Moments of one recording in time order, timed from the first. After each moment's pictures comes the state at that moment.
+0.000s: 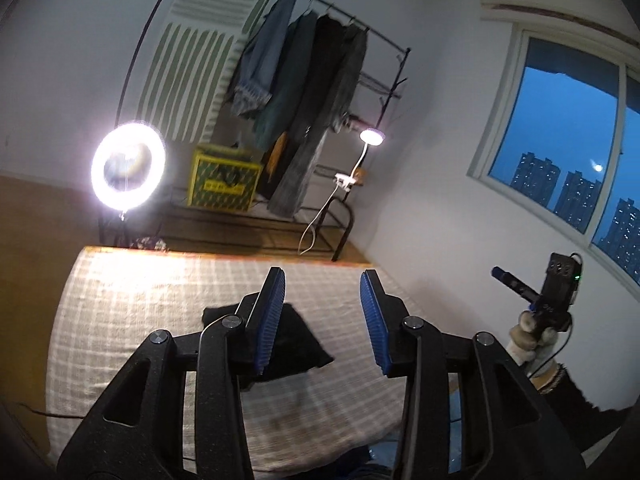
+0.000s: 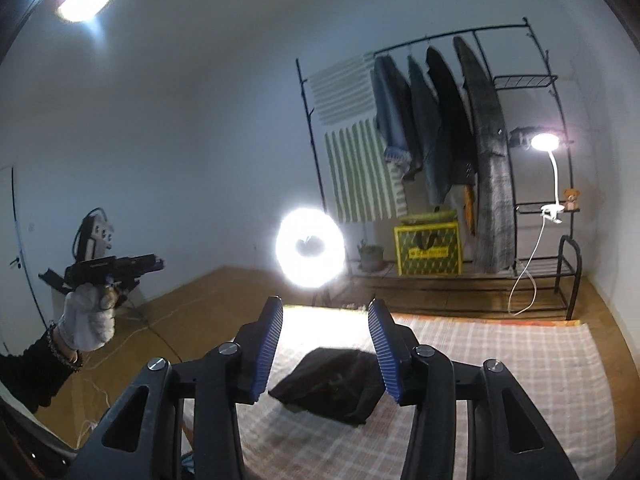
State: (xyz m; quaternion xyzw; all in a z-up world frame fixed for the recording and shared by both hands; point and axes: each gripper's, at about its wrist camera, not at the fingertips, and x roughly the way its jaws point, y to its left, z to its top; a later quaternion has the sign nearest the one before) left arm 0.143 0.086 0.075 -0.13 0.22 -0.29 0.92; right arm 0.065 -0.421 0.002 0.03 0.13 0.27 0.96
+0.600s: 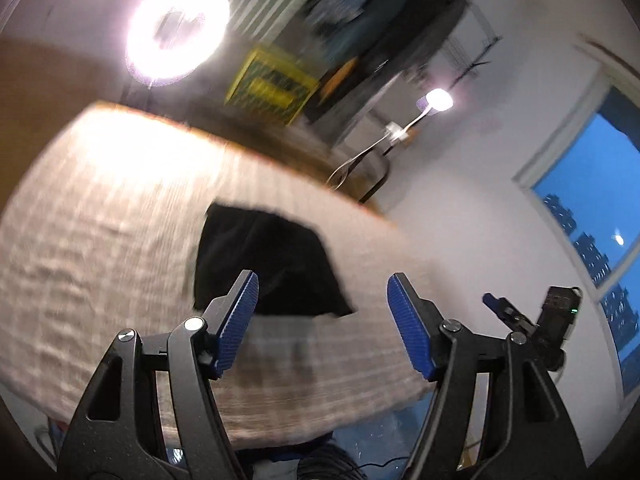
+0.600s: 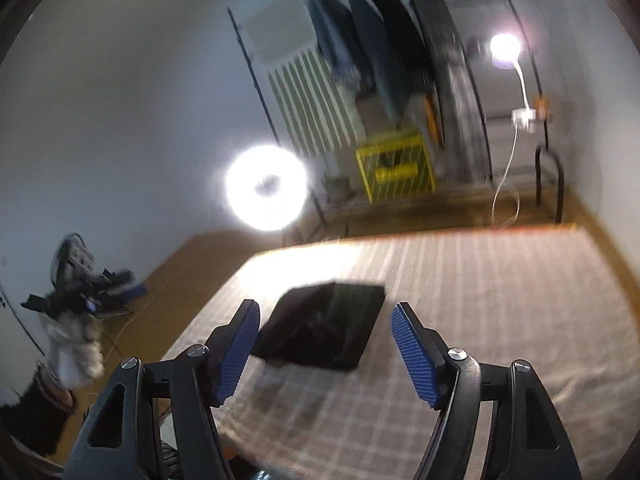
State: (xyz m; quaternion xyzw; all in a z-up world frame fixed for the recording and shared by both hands) left arm 0.227 0.075 -0.107 -0.26 0.37 -0.23 0.86; right arm 0.127 -0.398 -0.098 0.09 0.27 0.20 0.94
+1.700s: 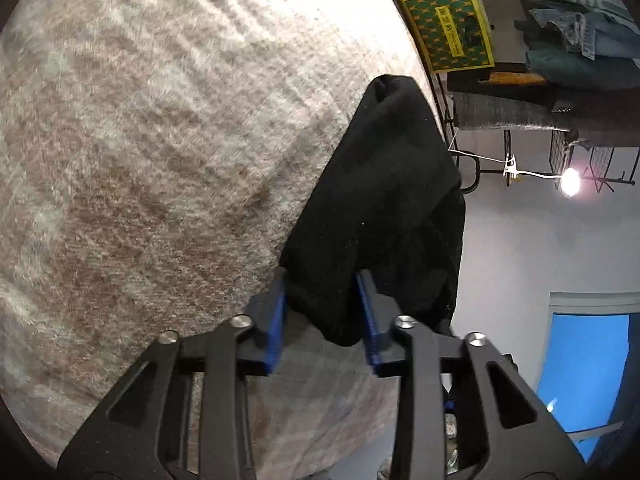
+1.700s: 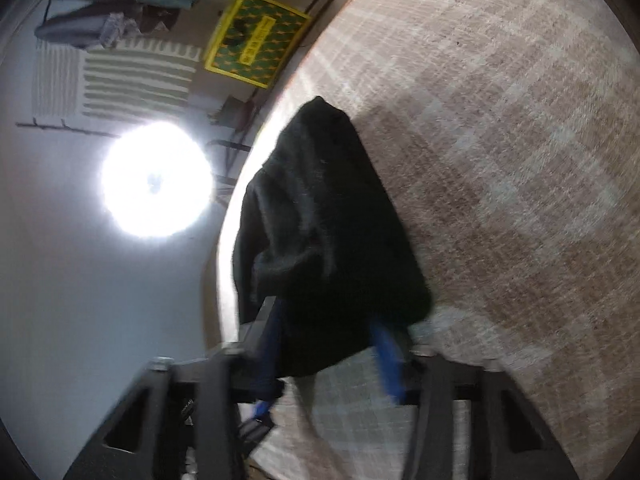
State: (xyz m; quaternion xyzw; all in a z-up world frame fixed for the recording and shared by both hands) left arm 0.329 0.081 -0.338 -0.50 0.53 -0.10 0.68; right arm 0.280 -0.351 -0.322 0.43 0.46 0.10 0.77
